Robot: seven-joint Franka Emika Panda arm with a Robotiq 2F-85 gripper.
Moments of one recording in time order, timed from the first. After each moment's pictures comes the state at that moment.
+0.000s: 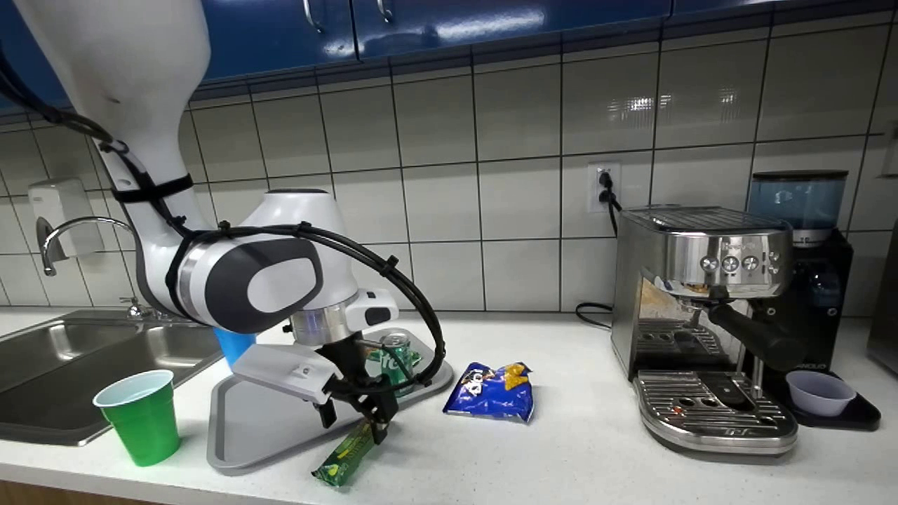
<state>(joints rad) -0.06 0.19 -0.11 -2.77 0.16 3.05 -0.16</state>
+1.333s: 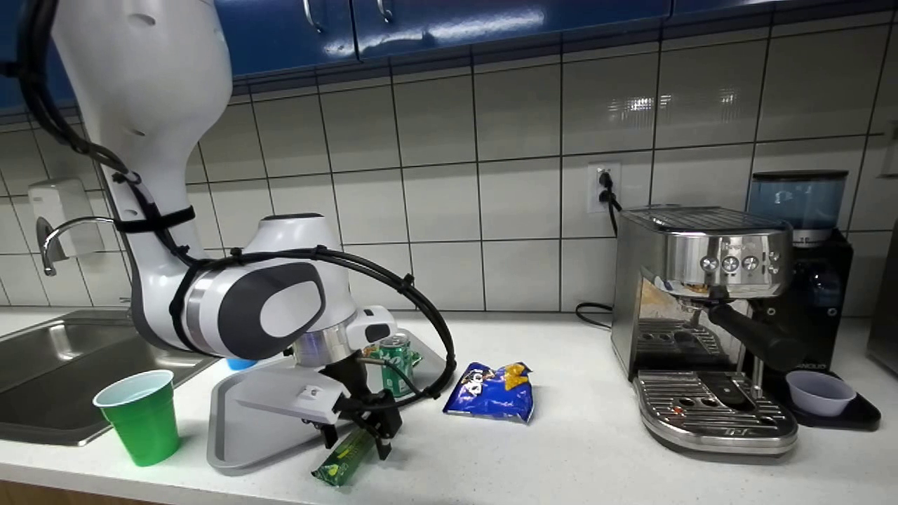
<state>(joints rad) -0.03 0.29 -0.15 -2.76 0.03 3.14 -0.13</state>
